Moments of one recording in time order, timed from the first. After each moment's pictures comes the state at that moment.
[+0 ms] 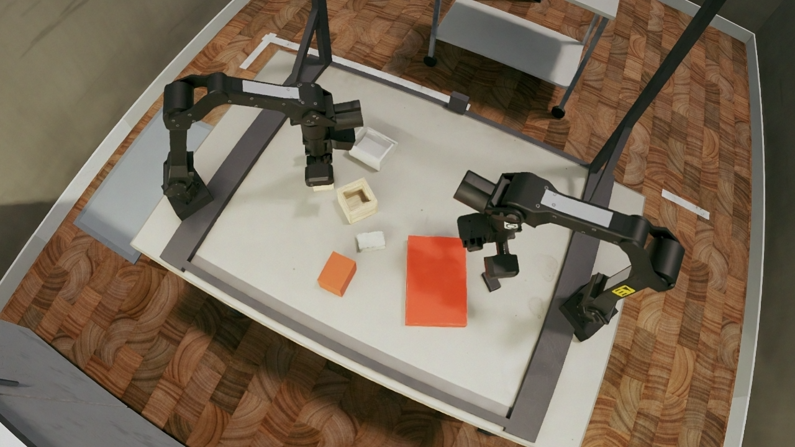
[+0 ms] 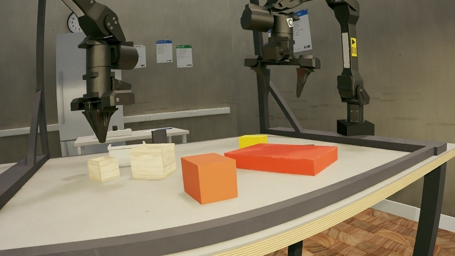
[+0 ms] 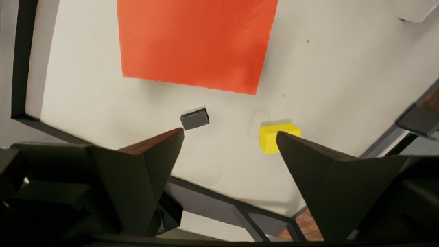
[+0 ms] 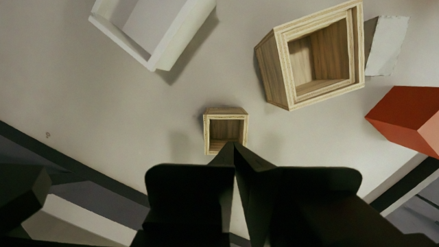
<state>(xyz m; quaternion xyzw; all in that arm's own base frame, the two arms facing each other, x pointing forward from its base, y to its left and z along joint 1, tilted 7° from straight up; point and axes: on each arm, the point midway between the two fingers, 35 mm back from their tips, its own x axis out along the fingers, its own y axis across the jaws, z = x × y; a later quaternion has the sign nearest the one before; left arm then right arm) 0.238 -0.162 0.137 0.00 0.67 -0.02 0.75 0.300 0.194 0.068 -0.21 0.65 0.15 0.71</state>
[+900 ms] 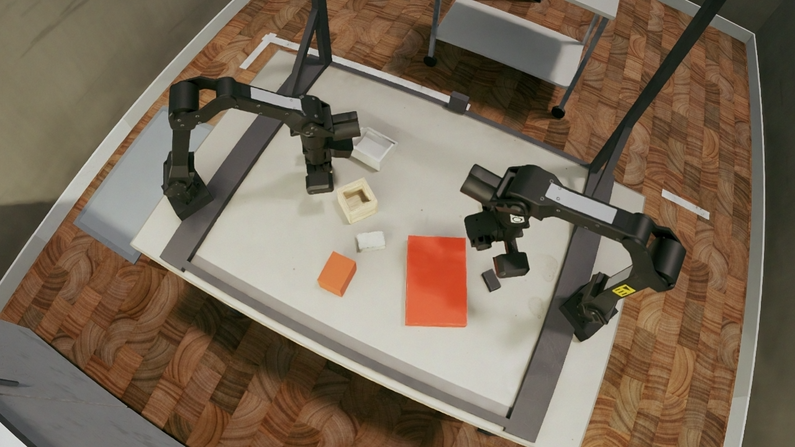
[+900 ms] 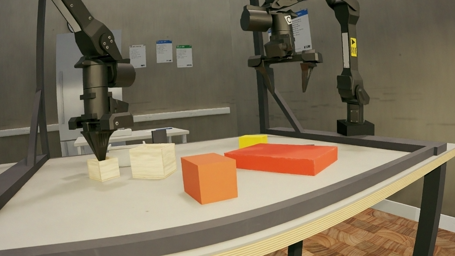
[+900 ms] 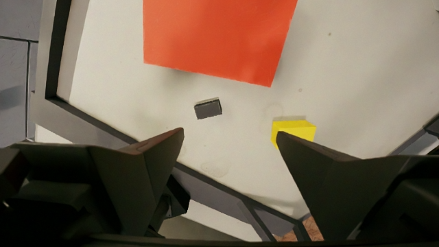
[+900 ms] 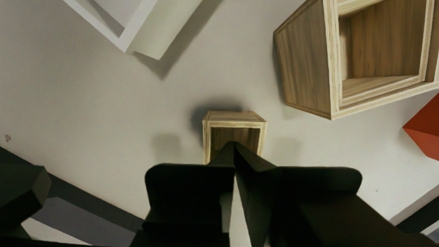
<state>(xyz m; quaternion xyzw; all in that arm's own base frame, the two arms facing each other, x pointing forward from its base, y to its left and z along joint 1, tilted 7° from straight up) 0.224 -0.154 0.144 0.02 0.67 0.02 0.74 0.298 0.193 0.026 -0.22 0.65 0.16 0.71</state>
